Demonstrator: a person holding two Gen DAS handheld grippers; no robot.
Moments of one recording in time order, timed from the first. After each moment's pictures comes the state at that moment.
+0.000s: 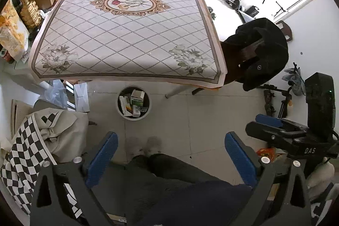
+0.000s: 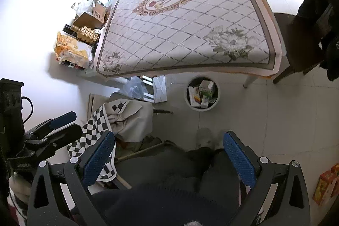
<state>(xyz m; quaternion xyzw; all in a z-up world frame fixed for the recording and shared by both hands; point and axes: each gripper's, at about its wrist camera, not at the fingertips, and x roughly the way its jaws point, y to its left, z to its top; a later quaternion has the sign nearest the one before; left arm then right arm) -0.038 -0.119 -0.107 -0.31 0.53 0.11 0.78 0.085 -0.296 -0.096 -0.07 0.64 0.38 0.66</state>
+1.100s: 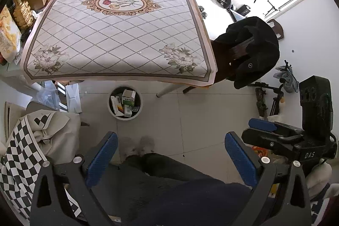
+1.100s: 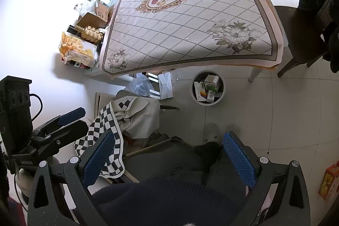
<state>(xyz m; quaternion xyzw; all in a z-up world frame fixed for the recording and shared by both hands) -0.038 -0.124 -0.101 -0.33 0.52 0.08 0.79 0.071 -0.304 -0.094 -0.06 0.65 0.39 0.65</state>
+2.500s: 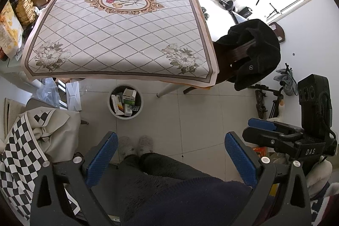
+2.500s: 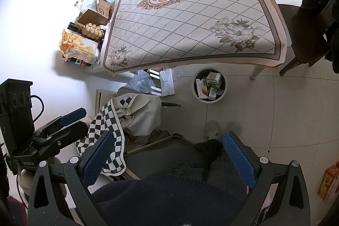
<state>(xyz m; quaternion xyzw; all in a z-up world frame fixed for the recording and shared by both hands) -0.042 -0.118 -0.102 -0.33 0.52 0.09 0.78 0.055 -0.306 -0.096 -0.05 0.66 0.38 0.65</state>
